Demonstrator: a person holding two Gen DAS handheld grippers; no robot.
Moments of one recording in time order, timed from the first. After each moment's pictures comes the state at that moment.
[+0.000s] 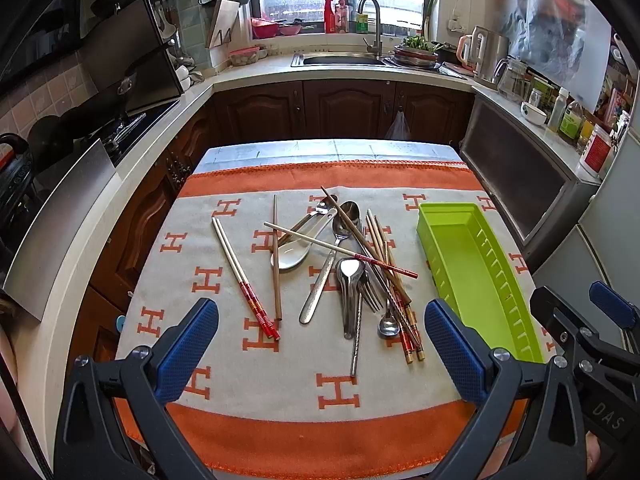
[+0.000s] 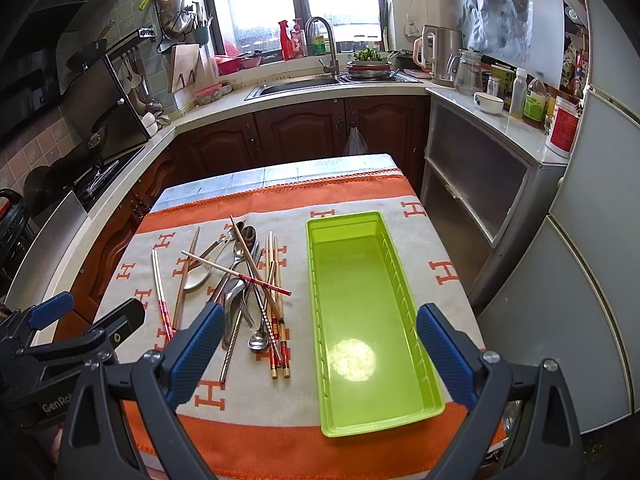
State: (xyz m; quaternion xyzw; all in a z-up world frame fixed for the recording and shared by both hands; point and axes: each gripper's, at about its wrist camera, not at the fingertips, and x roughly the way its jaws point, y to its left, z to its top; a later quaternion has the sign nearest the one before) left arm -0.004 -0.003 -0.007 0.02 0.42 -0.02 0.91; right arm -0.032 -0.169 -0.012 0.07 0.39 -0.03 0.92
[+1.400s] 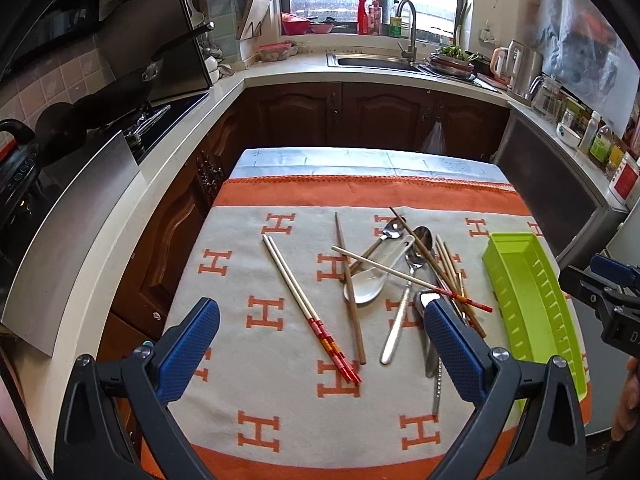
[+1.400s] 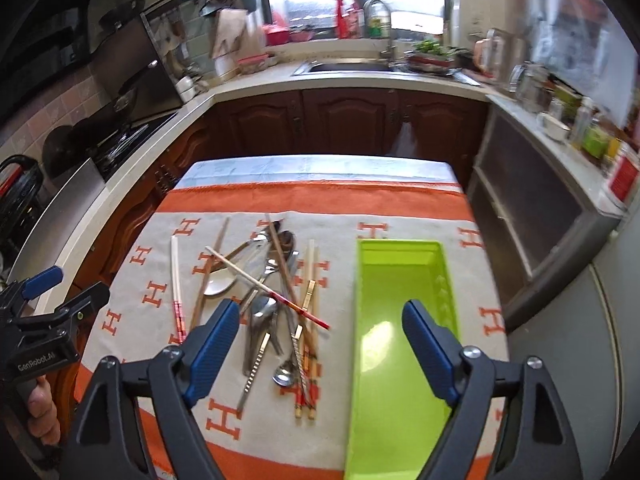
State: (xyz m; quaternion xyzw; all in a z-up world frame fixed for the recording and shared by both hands) left arm 0.062 0.087 -0.016 0.01 0.42 0.01 0.91; right arm 0.057 -0.134 -0.014 0.02 0.43 0.06 0.90
